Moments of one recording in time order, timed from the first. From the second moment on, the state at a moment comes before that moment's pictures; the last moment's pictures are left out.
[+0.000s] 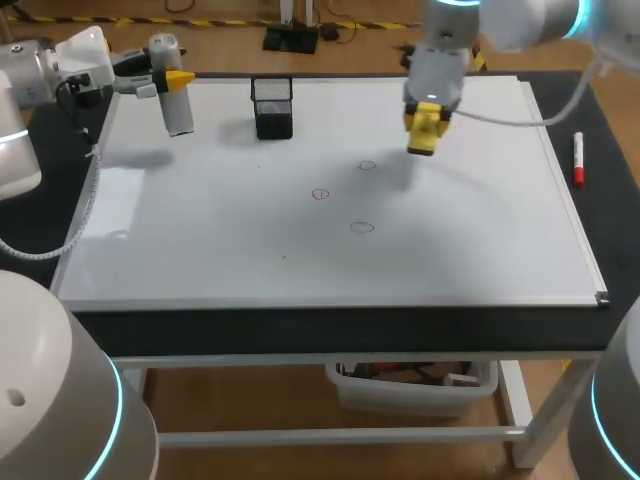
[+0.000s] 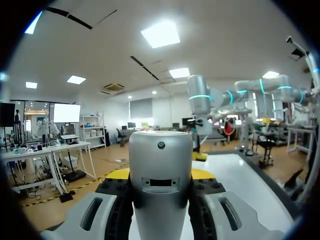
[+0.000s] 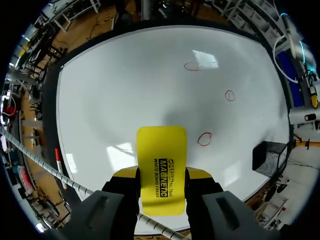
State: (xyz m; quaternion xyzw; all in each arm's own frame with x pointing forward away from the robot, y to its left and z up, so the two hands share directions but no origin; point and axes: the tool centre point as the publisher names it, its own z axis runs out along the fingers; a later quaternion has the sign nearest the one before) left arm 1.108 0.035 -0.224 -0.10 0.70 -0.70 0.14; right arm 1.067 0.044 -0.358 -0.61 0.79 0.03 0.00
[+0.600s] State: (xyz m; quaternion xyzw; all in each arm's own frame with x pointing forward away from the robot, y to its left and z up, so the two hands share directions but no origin) left arm 1.108 0.035 -0.224 -0.10 0.70 -0.70 0.14; right arm 1.029 0.188 -0.359 -0.69 0.72 0.03 -0.01
